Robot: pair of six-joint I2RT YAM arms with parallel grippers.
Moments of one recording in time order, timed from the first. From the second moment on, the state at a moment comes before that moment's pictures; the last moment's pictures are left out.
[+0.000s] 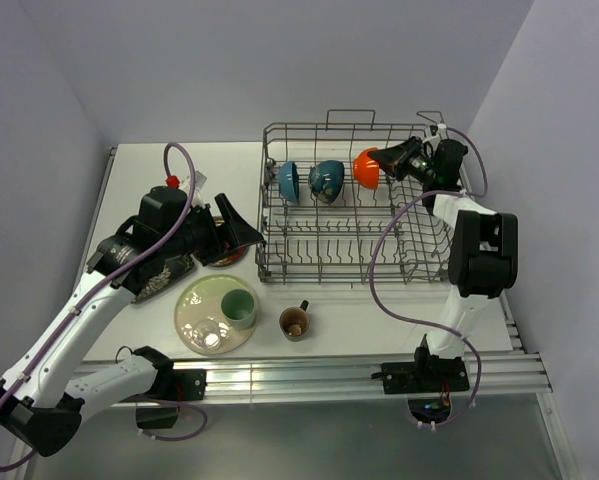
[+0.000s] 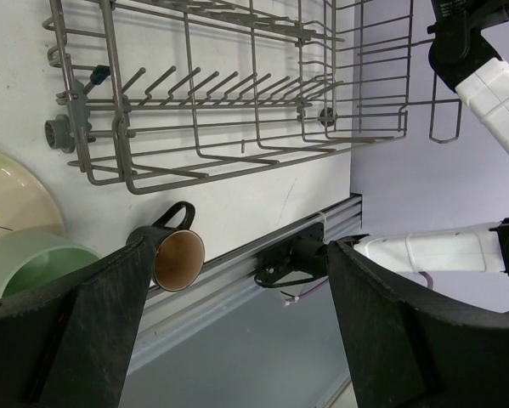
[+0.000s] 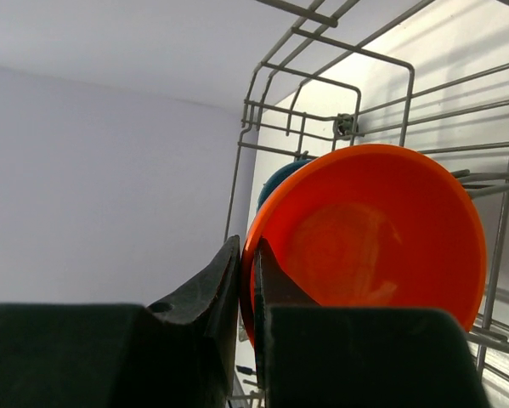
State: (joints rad) left arm -0.53 1.00 1.15 -0.72 0.26 -0.89; right arm -0.12 1.87 1.17 0.56 -0.80 1.15
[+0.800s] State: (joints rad) left arm -0.53 1.00 1.15 -0.70 0.28 -0.90; right arm -0.15 1.98 1.34 0.26 -0.81 1.02
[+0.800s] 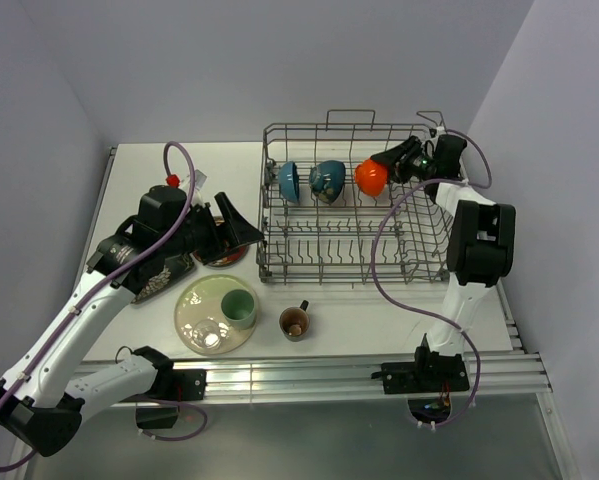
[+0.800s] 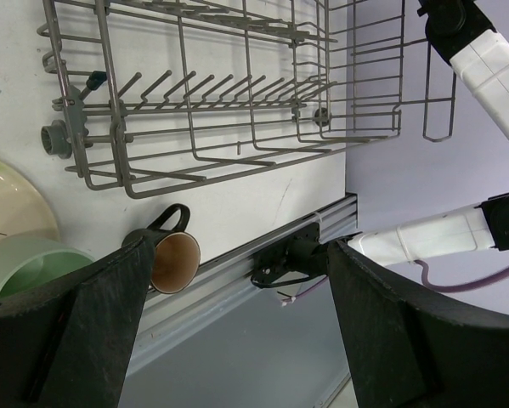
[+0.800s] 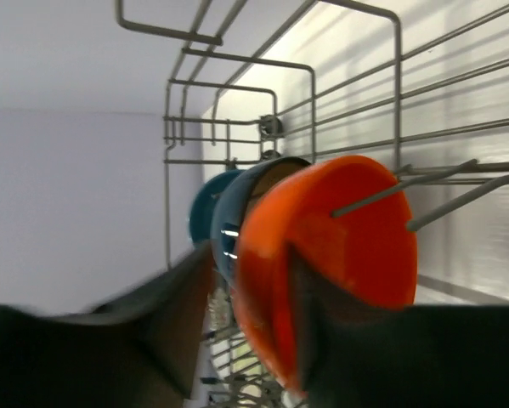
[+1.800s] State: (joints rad) left arm -0.52 1.01 0.97 -1.04 0.08 -0.99; right arm -0.16 1.75 1.39 -0.31 -0.64 0.67
